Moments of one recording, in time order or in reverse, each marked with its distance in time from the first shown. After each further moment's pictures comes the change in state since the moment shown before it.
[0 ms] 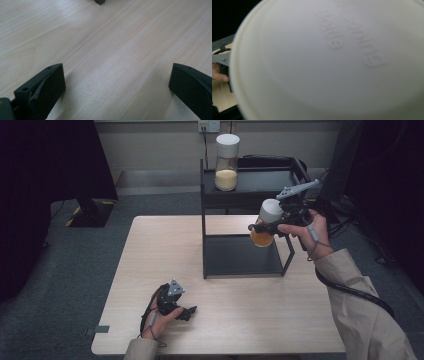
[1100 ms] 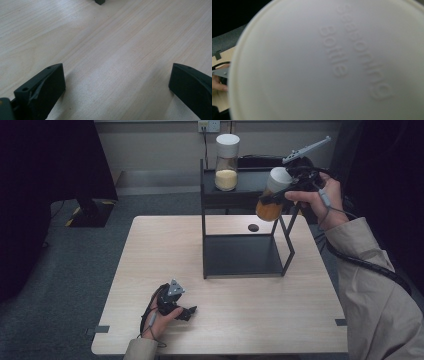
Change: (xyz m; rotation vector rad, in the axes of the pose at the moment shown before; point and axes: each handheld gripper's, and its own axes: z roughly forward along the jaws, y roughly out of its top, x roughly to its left) left arm 0.000 0.000 0.000 0.000 0.000 0.000; right arm -0.002 0.076 -0.041 0.033 -0.063 -0.027
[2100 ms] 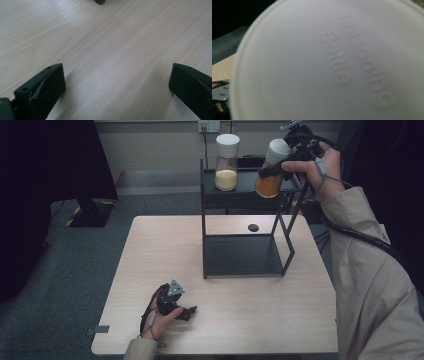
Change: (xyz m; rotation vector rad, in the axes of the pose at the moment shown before) left arm 0.000 0.000 0.000 0.002 -0.001 0.000; right arm -0.008 0.056 -0.006 0.000 -0.084 0.023
